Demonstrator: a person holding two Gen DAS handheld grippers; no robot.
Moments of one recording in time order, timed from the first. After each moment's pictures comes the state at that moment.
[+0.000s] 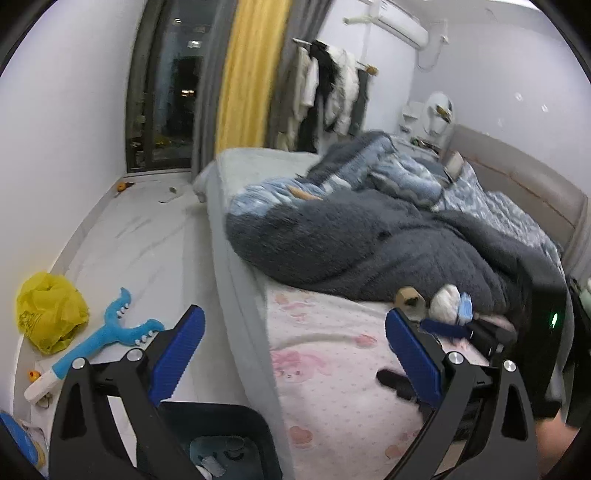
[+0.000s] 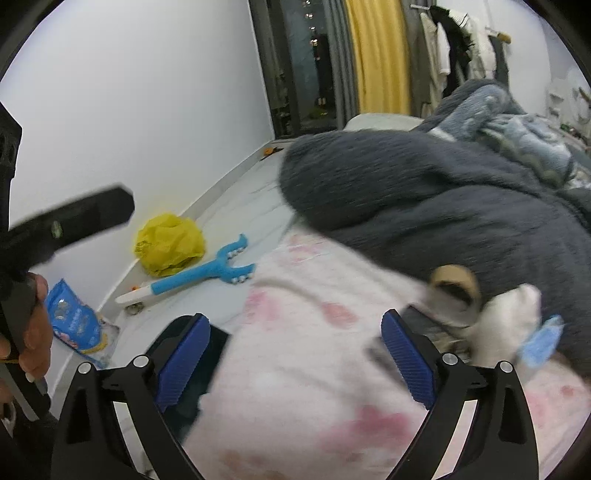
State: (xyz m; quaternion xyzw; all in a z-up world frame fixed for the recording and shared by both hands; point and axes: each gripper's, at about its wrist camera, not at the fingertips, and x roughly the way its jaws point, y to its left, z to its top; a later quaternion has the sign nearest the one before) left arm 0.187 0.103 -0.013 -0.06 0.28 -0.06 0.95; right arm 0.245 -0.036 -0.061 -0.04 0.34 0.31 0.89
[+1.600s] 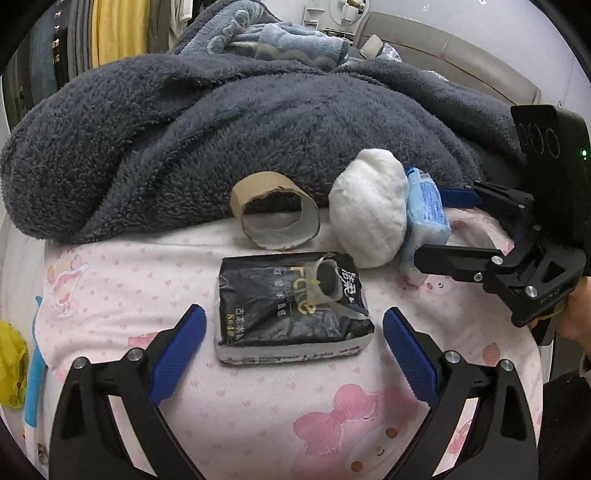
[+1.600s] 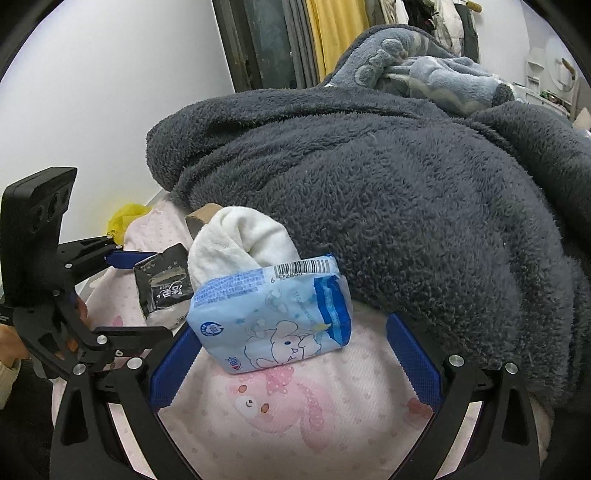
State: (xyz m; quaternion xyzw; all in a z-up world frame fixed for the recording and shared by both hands) left arm 0.279 -0.061 -0.118 0.04 0.43 -0.22 0.87; right arm 0.315 -0.211 -0.105 -0.03 0.38 0.29 0.87
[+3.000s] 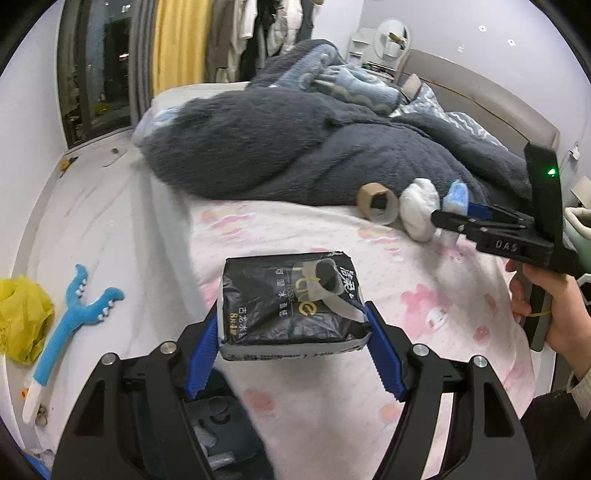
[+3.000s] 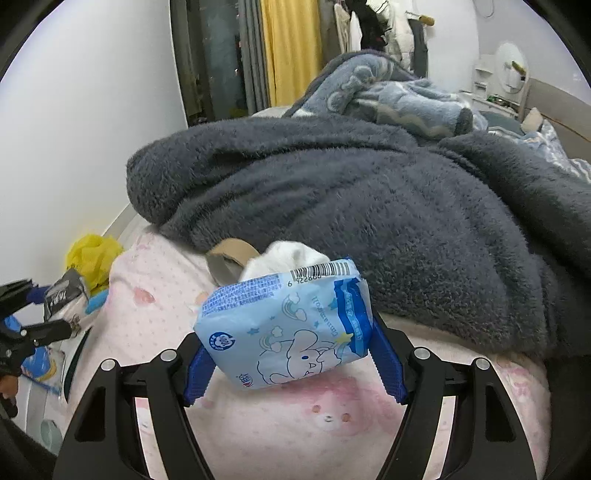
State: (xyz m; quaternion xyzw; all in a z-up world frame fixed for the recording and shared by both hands) left arm 0.208 0.065 -0.079 -0.01 0.40 -0.15 0.90; right arm 0.285 -0.158 -0.078 -0.02 0.35 0.17 0.92
